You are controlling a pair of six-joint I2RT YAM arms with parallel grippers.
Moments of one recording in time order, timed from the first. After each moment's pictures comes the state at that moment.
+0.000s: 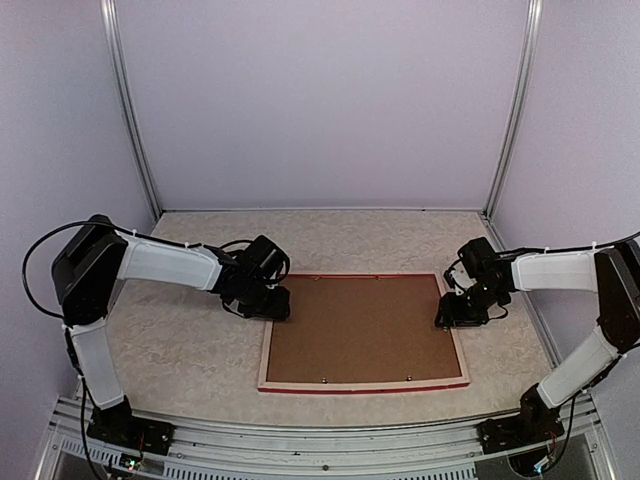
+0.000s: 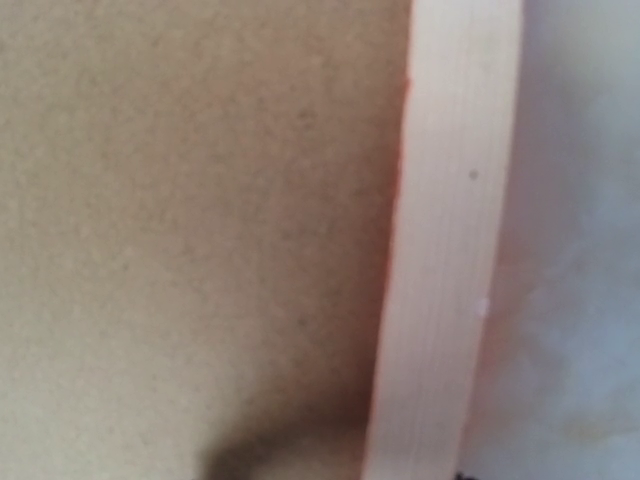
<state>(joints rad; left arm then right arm) -0.75 1.89 1.15 -0.34 -0.09 -0.52 0.33 1.51 0.77 -0.47 -0.14 0.28</state>
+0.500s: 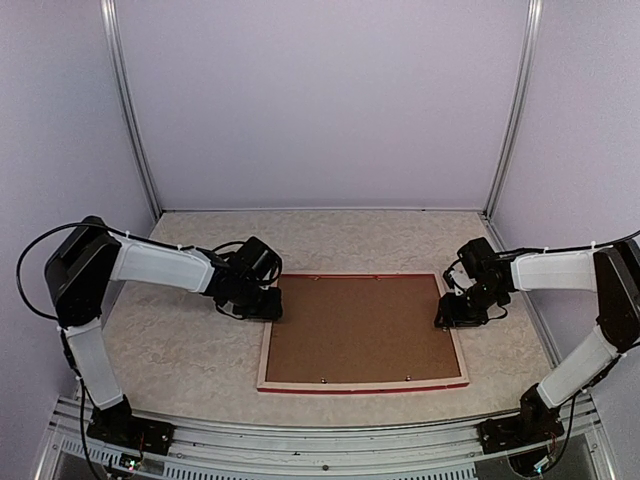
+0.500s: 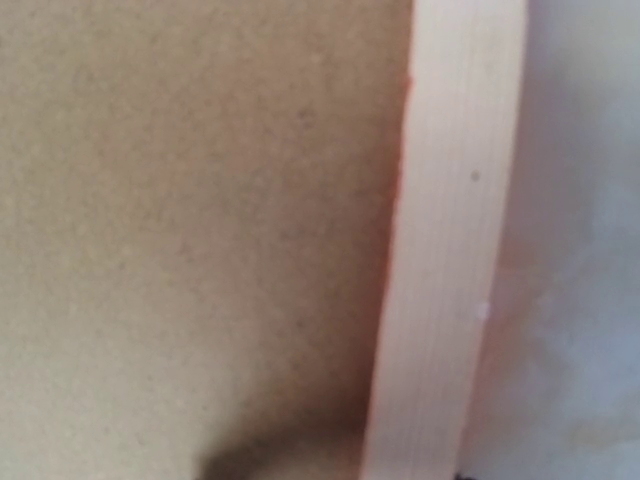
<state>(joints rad) -0.73 1.85 1.09 -0.30 -0.07 -0.52 0.33 1.51 0.77 -0.47 -0.15 0.27</state>
